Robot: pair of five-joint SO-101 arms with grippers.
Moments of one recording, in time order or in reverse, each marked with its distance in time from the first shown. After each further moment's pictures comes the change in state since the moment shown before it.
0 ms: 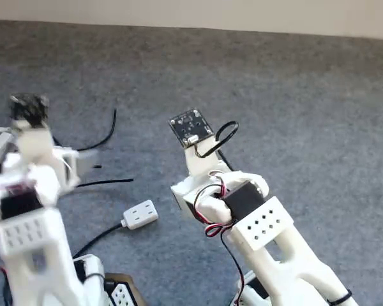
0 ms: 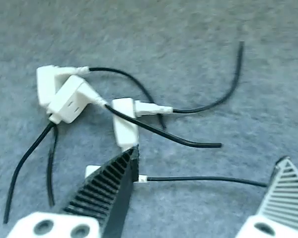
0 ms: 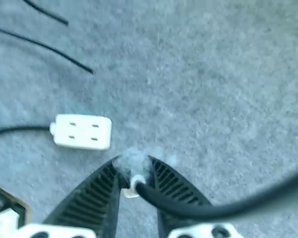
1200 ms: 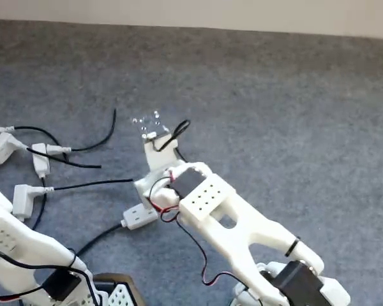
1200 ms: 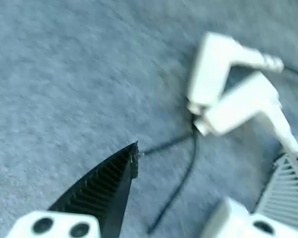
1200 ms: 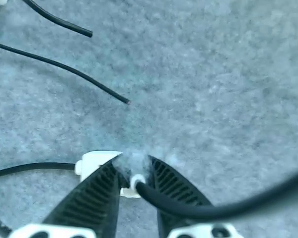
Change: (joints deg) left arm -28.2 77.8 -74.2 16.8 -5.6; right arm -8.7 25.5 -4.7 -17.8 -10.8
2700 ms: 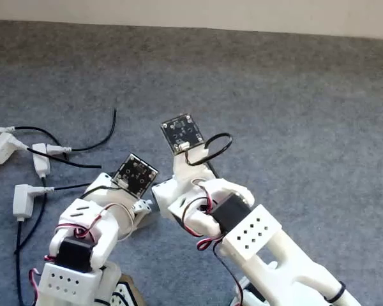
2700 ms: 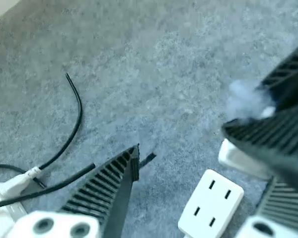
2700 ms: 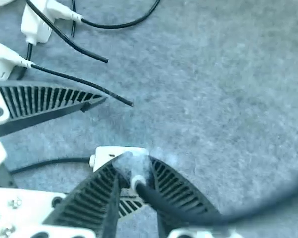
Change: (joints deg) left arm 63.8 -116.2 107.9 -19.2 -3.3; right arm 1.8 -26.5 11.3 3.9 0.8
